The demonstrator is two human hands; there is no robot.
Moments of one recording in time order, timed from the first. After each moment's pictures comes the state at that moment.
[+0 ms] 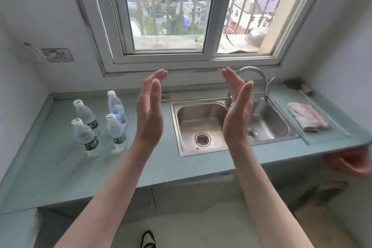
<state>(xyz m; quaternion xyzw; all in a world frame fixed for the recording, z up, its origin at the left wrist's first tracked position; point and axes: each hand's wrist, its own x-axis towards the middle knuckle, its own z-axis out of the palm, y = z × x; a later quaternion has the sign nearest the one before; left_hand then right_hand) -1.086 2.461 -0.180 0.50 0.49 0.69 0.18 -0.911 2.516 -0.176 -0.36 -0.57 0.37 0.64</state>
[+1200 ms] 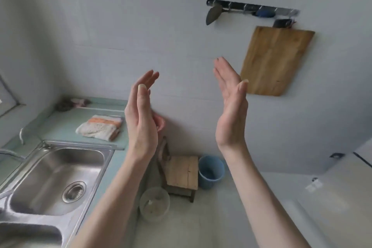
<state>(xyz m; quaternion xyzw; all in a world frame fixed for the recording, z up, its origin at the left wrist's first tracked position) -0.589 2.583 -0.113 0.62 0.05 0.51 0.60 -0.508 2.447 -0.090 -0.58 -0.35 -0.11 0.72</state>
